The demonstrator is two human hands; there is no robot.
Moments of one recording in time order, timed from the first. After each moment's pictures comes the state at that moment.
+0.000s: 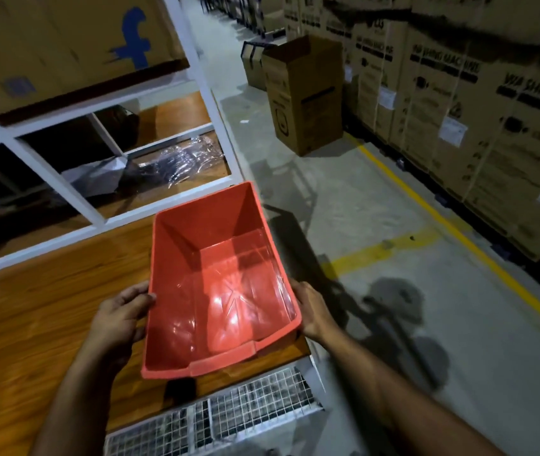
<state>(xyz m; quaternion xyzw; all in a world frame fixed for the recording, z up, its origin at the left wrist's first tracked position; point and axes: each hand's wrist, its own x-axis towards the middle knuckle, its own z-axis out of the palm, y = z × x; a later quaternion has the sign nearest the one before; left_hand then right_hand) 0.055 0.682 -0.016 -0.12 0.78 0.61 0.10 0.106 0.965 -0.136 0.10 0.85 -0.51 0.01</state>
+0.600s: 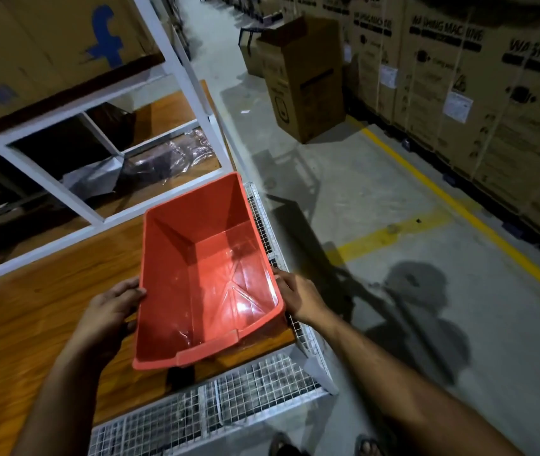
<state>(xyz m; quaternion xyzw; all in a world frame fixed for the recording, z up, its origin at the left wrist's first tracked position) 0.061 0.691 -0.006 -0.13 0.81 0.56 0.12 0.112 0.981 -0.133 0.05 0.82 -0.57 0.01</state>
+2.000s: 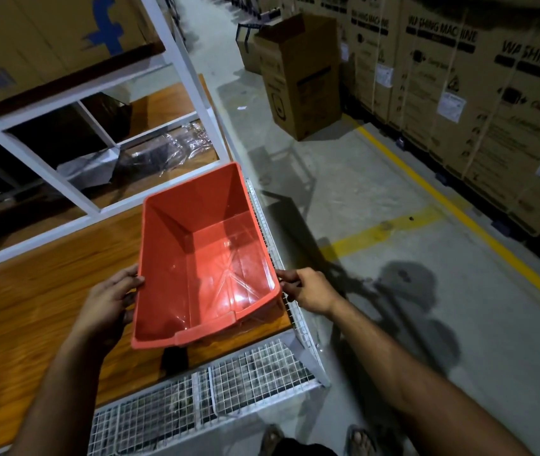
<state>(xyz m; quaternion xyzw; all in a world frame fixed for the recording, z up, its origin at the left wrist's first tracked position) 0.065 0.683 -0.018 -0.12 0.77 0.61 0.12 0.124 1.004 -0.151 0.05 0.81 -0.58 0.11</state>
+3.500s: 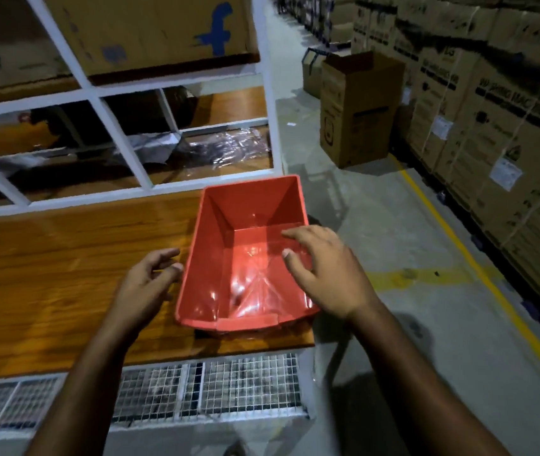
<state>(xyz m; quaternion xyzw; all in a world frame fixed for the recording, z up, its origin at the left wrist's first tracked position) 0.117 0.680 0.004 -0.04 0.86 0.52 -0.02 0.137 0.969 0.011 -0.11 0.92 -0.34 -0.14</state>
